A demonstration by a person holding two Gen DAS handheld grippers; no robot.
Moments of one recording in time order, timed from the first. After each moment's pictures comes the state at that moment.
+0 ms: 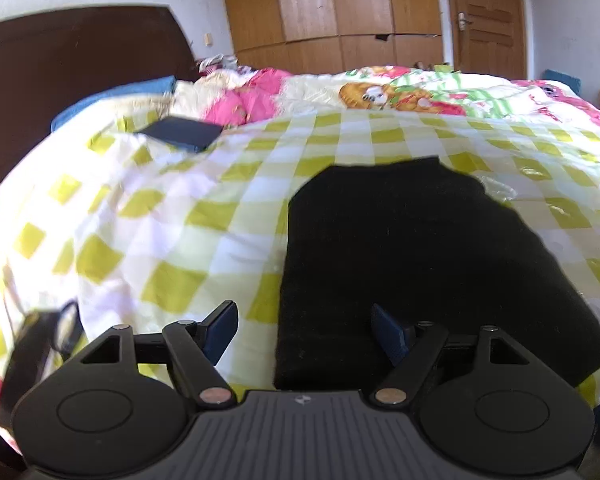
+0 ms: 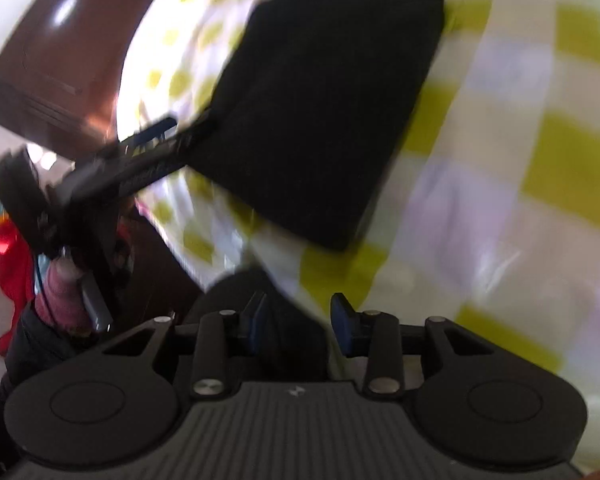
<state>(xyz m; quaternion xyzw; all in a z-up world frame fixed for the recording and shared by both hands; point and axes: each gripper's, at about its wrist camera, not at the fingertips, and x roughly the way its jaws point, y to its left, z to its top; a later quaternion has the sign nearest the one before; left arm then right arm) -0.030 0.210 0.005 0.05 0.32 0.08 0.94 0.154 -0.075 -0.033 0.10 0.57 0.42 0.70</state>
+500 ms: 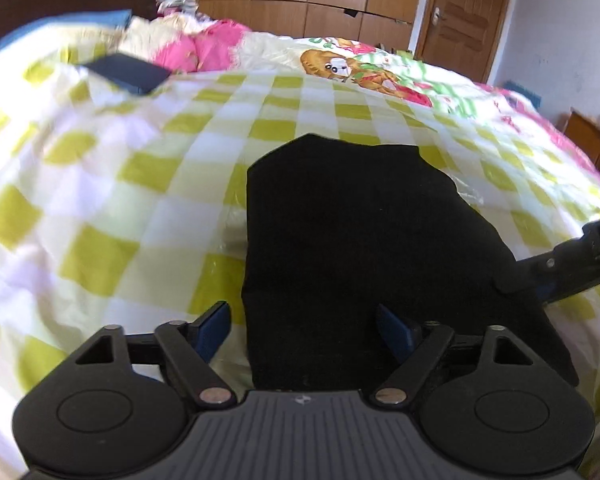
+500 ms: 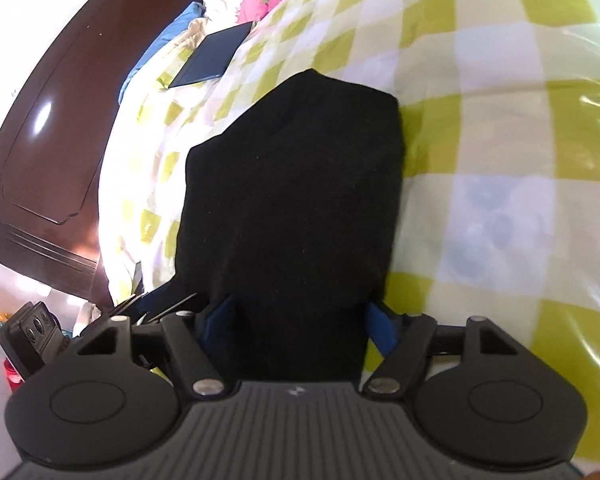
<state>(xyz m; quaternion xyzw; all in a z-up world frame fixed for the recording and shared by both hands) 0.014 0.250 -0.025 -0.08 0.38 -0.02 0.92 0.250 -0.059 -0.056 0.22 0.54 0.37 0.73</state>
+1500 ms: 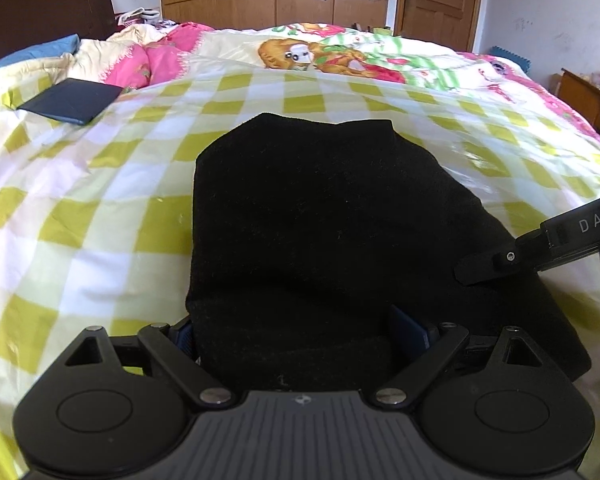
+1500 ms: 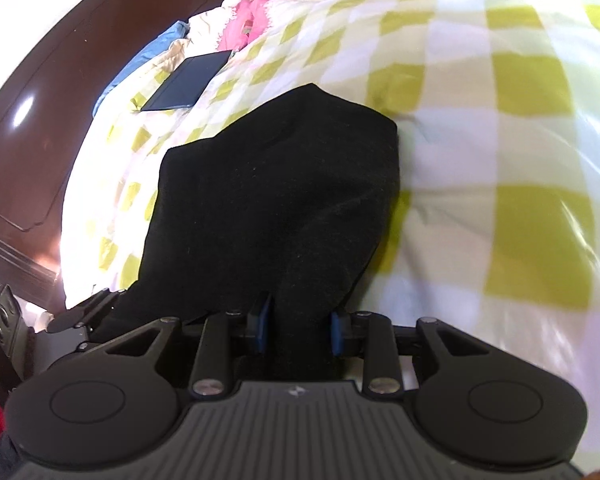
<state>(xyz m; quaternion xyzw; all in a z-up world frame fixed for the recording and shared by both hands) 0.084 0.183 -0.022 -0.01 0.40 -0.03 0.92 0.277 -0.069 -0.051 0.17 0.51 0.33 0.78</state>
